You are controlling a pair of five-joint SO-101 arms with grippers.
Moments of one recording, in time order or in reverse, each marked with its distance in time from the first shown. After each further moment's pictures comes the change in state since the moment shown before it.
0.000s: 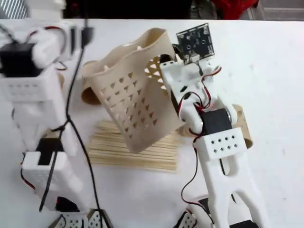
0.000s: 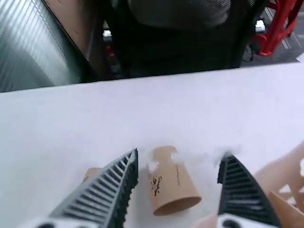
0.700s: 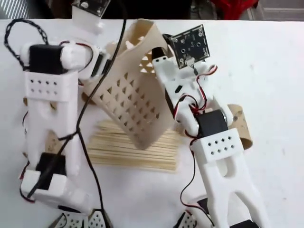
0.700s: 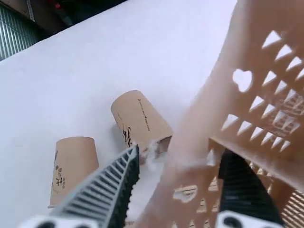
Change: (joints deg) left arm 8.0 -12.7 30.0 -1.9 -9.8; right arm -2.7 -0.4 0.0 -7.6 0.9
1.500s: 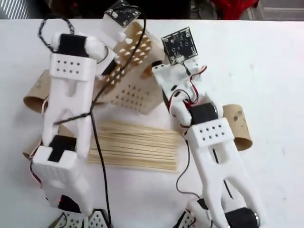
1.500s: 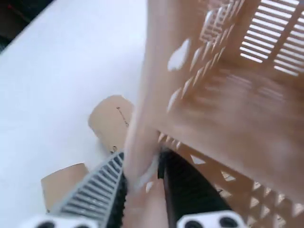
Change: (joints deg) left arm 1.6 15.0 -0.1 -5.5 -13.6; right arm 1.1 7.2 4.0 0.1 0.1
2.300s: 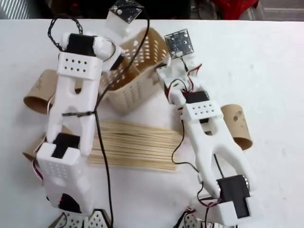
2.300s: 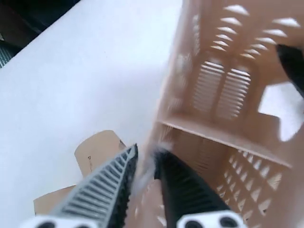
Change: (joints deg) left arm 0.3 2.3 0.4 -7.1 4.9; right arm 6.9 20.2 -0.8 -6.0 -0.3
